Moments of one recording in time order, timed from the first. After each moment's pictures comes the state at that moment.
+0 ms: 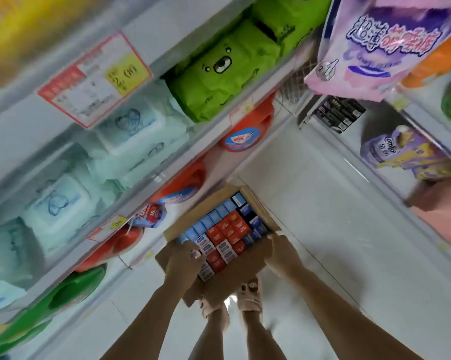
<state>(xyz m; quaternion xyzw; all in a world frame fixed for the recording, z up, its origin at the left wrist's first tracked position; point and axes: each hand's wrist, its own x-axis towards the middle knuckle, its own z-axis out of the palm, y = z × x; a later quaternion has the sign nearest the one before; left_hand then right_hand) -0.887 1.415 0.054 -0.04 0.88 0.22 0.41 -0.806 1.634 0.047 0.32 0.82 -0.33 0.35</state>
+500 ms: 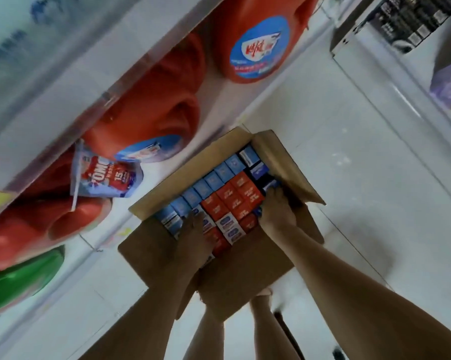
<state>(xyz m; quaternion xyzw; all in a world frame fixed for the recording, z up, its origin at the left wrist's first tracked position) -0.855 1.409 -0.155 0.02 0.86 0.17 0.48 -0.826 1.607 -0.158 0.30 0.86 -0.18 0.38</state>
